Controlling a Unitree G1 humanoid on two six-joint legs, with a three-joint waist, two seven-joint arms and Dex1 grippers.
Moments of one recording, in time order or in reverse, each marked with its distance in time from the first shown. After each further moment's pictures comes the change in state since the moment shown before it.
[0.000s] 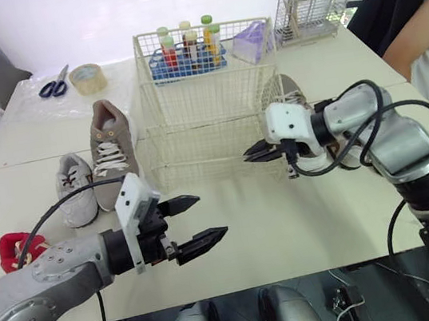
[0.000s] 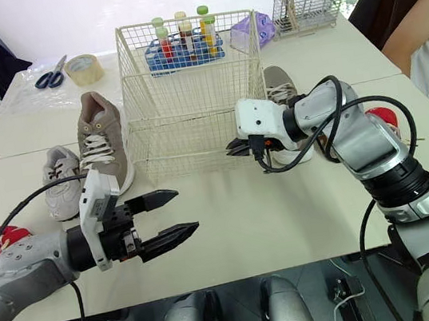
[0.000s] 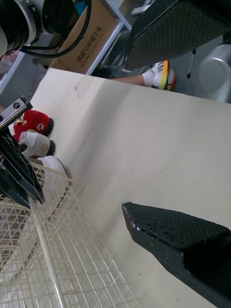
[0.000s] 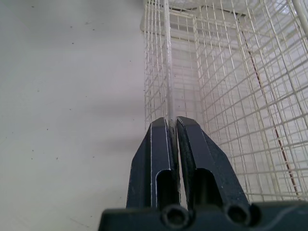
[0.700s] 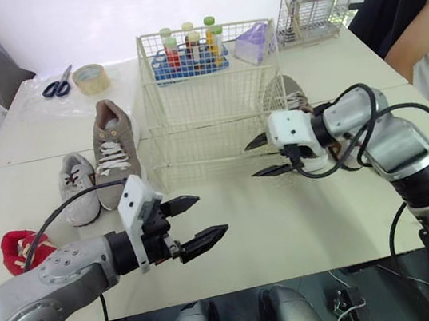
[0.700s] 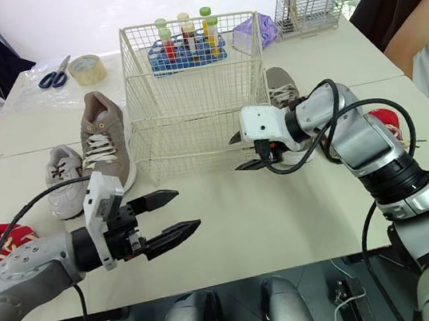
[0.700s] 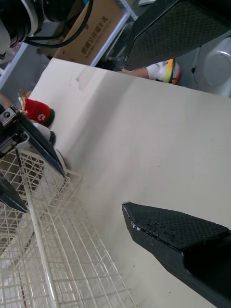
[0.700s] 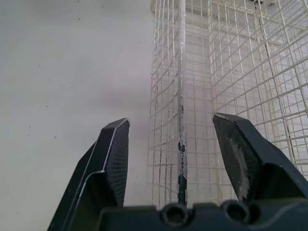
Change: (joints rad) left arm 0.008 -0.039 -0.015 -0.003 0.040 0.015 0.025; right arm -0.007 -0.001 0.021 0.102 -0.044 -0.090 0.055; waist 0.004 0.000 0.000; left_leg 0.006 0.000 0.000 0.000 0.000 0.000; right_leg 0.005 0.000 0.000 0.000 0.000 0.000
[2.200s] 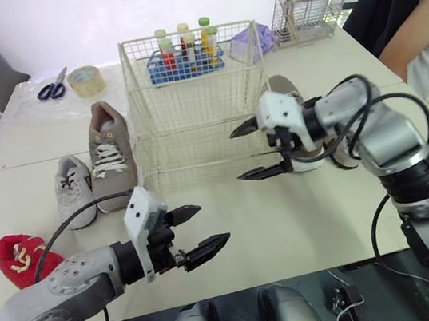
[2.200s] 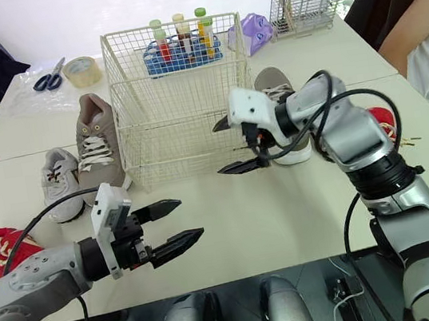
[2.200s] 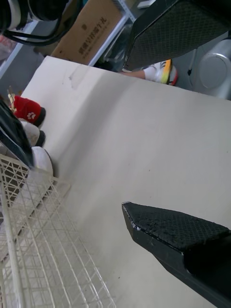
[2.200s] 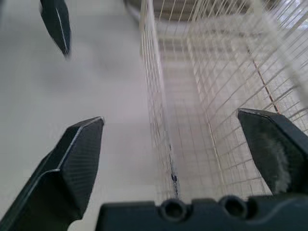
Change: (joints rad) left arm 0.073 -0.056 -0.002 -0.017 0.077 0.002 -0.022; right arm -0.056 0.077 -0.117 -0.093 0.209 0.316 0.025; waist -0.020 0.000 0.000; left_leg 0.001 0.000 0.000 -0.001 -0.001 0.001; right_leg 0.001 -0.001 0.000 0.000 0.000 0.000
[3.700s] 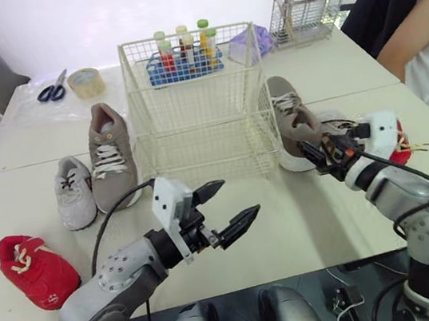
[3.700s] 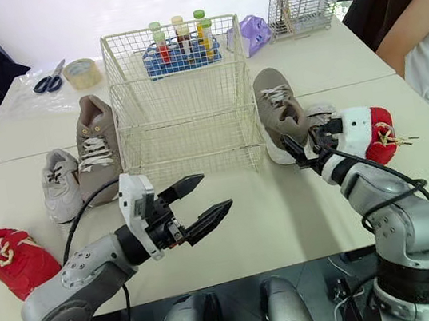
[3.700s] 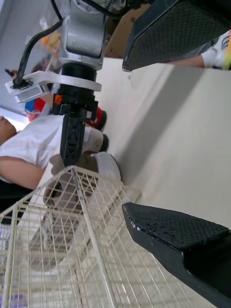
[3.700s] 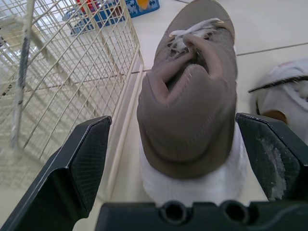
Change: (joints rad) left arm -0.058 -0.337 -0.224 0.017 0.336 -0.150 0.046; right arm 0.581 0.358 -0.555 -0.302 0.260 0.294 -1.127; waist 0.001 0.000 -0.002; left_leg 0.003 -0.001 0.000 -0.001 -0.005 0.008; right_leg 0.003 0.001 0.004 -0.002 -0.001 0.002
